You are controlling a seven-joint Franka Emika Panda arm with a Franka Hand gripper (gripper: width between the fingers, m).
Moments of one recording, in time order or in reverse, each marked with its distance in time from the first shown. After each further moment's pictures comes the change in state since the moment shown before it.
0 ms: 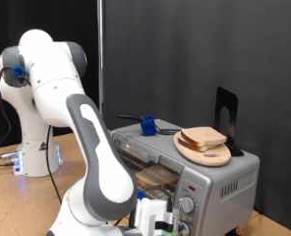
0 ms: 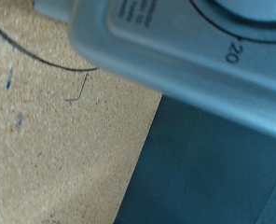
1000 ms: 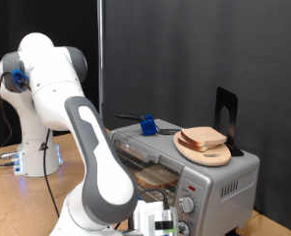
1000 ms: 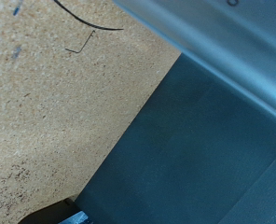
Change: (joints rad) arm -0.002 0.051 -0.001 0.096 0.008 -0.034 -0.215
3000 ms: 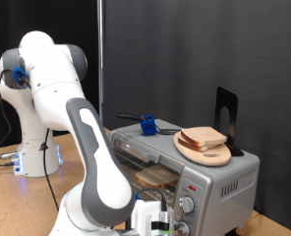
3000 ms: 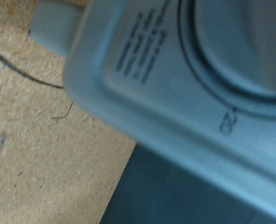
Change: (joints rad) arm 0.005 -0.030 -0.022 -0.086 -0.024 -0.043 0.146
